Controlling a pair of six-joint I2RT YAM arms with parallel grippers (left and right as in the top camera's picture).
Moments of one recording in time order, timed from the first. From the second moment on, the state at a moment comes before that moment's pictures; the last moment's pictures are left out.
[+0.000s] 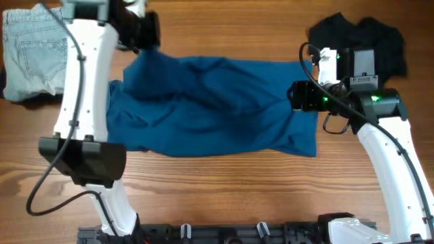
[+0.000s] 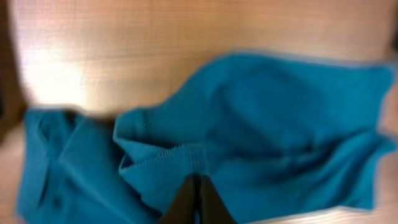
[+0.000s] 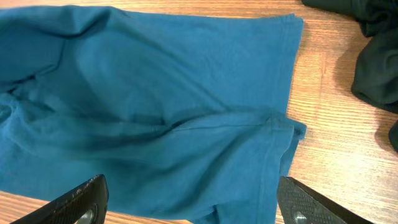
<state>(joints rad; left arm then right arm) -0.14 2.03 2.28 -1.47 0.13 -0.17 0.09 1.34 1.20 -0.88 -0.16 0.06</state>
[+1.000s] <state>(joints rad) -0.13 2.03 1.89 -1.32 0.22 -0.17 0.09 1.38 1.20 -0.79 -0.18 0.06</state>
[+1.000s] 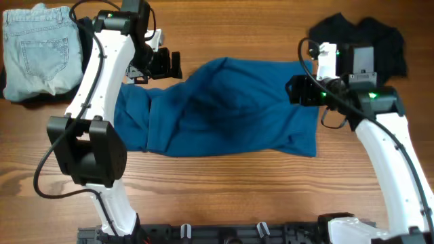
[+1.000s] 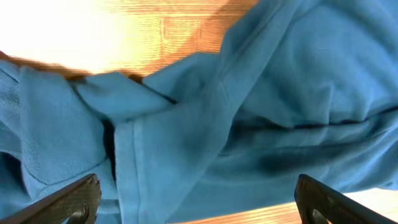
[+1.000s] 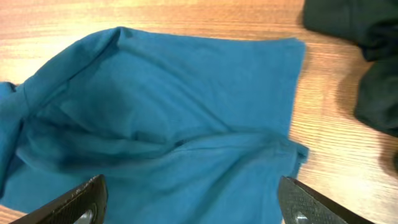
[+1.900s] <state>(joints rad) -0.08 2.18 1.70 -1.15 0.15 -0.39 0.09 1.47 1.20 -0.80 -0.25 0.04</state>
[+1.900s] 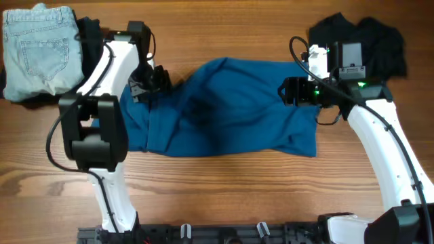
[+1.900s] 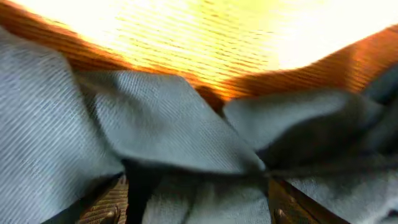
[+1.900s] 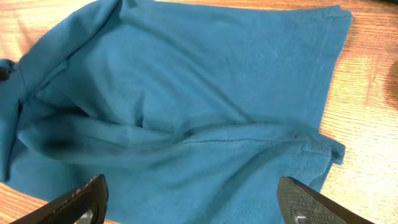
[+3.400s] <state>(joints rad) -0.09 2.13 2.16 -1.07 0.12 -0.30 -0.03 2.00 1.20 -0.05 -0.18 0.03</state>
